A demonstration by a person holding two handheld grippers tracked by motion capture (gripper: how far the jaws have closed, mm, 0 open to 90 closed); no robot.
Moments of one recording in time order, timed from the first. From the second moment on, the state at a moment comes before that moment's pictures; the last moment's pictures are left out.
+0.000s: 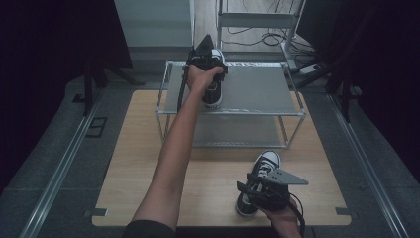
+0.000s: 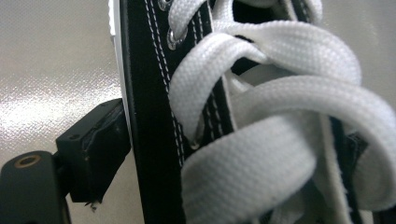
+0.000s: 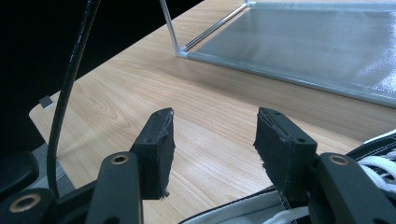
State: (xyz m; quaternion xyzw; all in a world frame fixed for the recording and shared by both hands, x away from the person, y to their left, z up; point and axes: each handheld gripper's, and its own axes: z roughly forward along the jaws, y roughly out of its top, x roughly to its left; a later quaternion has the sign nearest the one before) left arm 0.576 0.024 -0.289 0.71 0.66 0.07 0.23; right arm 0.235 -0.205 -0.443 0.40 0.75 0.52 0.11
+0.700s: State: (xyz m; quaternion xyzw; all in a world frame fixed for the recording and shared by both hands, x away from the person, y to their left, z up) left arm 0.584 0.020 -0.298 0.71 0.67 0.06 0.20; right arm 0.237 -0.203 -0.446 0.40 0.75 0.52 0.11
